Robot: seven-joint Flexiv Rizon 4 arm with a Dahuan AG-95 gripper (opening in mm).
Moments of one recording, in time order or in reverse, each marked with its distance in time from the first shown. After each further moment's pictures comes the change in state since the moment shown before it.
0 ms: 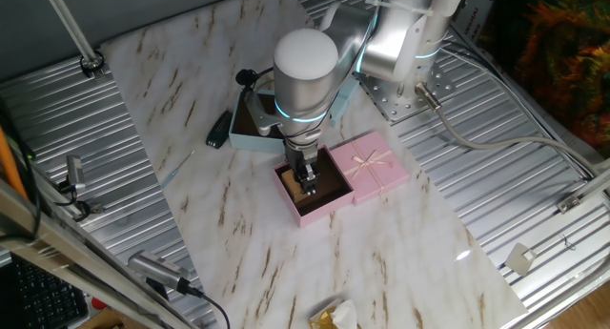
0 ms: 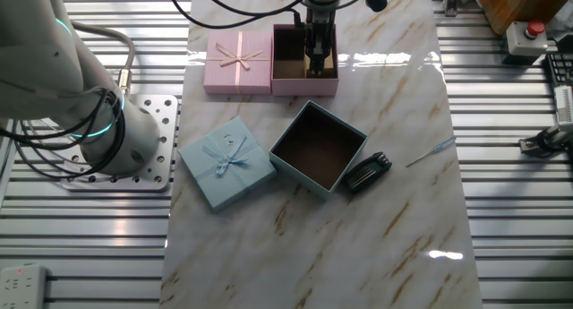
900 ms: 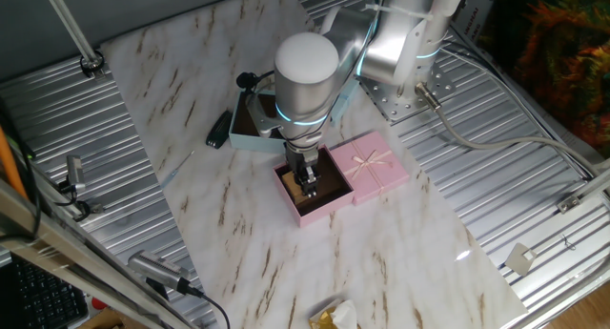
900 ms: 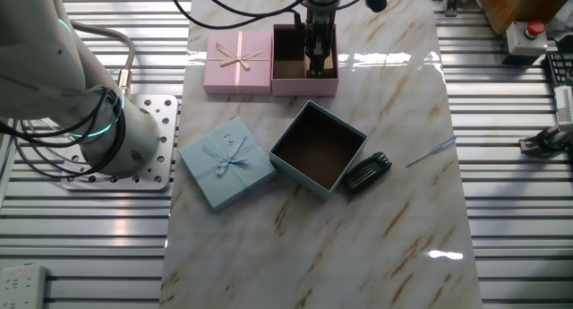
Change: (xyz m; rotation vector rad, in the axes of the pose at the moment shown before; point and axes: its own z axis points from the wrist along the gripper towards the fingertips) arm 0.000 0.003 0.005 0.001 0.001 -0.004
